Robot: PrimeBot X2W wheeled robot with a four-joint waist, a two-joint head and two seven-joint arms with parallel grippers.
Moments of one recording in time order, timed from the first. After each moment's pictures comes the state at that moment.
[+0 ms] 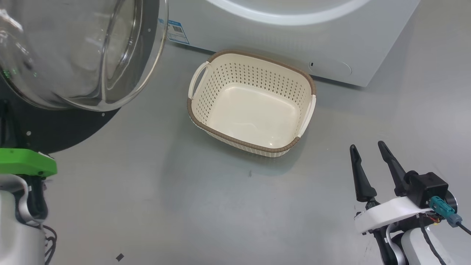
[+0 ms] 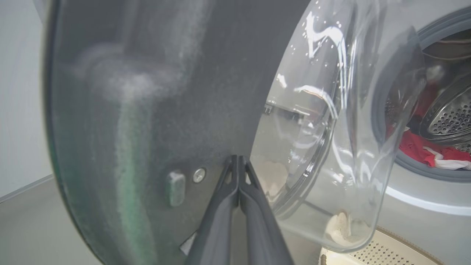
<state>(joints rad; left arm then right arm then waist) -0.42 0.21 0.06 0.44 -0.58 0.04 -0.21 -0.04 -0.15 0.21 0.10 0.37 0.10 -0.20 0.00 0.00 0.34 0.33</state>
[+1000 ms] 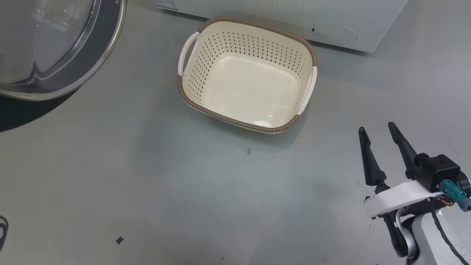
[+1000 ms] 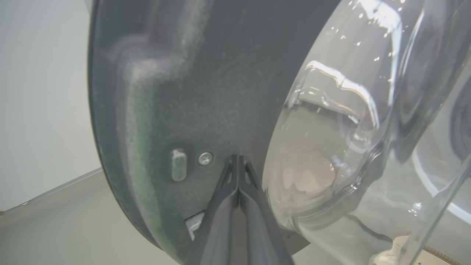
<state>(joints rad) -0.54 0.33 0.18 0.59 -0.64 0.03 -0.22 -0.10 -0.20 0.20 0.06 0.35 0.09 -0.15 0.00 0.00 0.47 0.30</state>
